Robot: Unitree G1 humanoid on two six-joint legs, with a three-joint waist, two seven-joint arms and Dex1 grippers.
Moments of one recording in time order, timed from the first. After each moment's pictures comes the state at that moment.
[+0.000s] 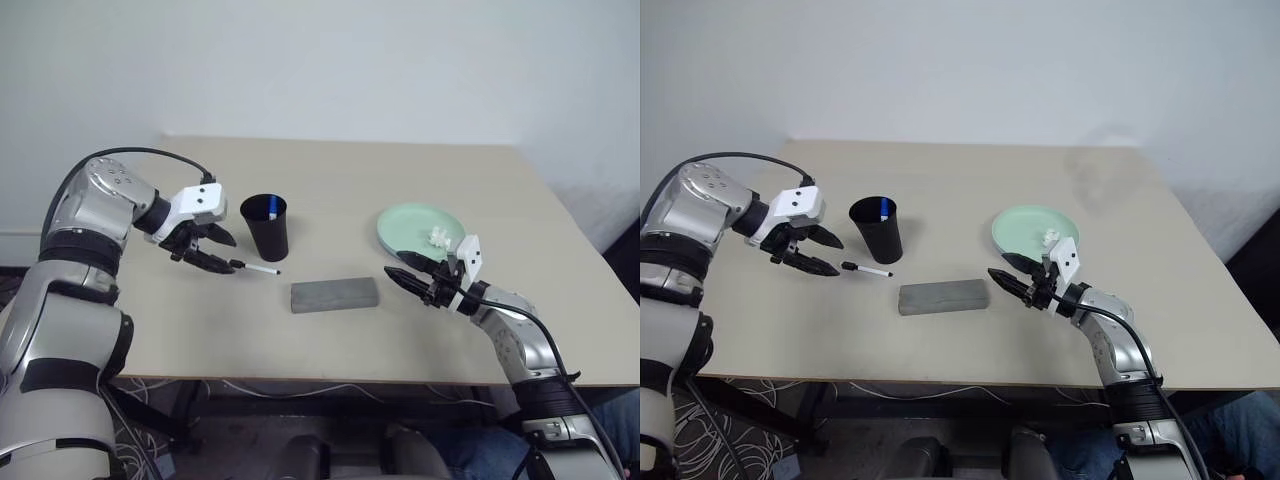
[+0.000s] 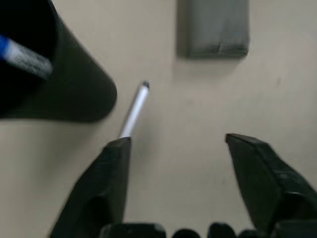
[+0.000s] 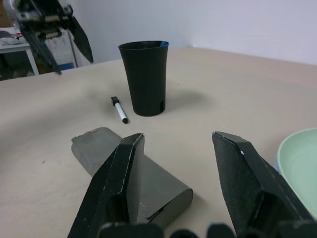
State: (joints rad) left arm -1.16 0.80 -0.48 1.12 0.15 -0.12 -1.58; right arm -0.32 -0.33 0.03 0.13 0.37 0.16 0.89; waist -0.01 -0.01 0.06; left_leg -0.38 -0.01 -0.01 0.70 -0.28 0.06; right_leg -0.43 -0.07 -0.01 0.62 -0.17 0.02
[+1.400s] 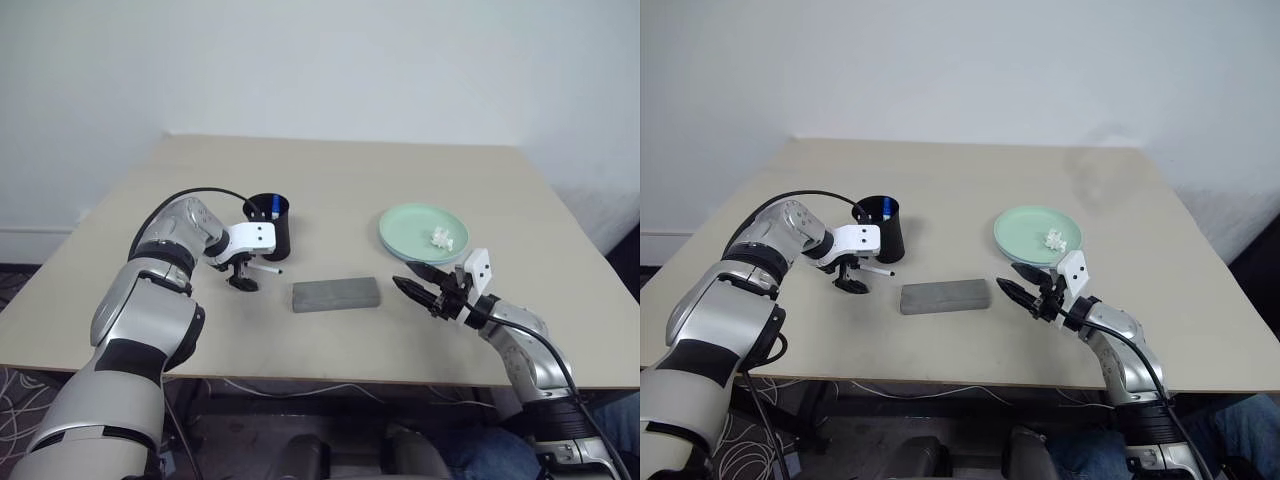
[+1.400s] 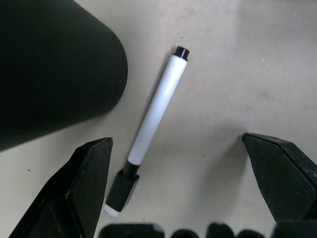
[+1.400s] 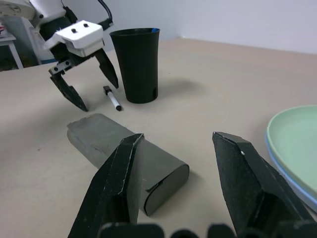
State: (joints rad) left arm -1.18 0.54 -0.47 1.38 0.46 -0.15 -1.18; right arm -0.20 -0.36 0.02 0.02 0.37 0.18 0.83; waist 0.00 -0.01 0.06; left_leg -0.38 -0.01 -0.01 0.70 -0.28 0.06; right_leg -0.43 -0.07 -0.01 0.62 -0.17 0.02
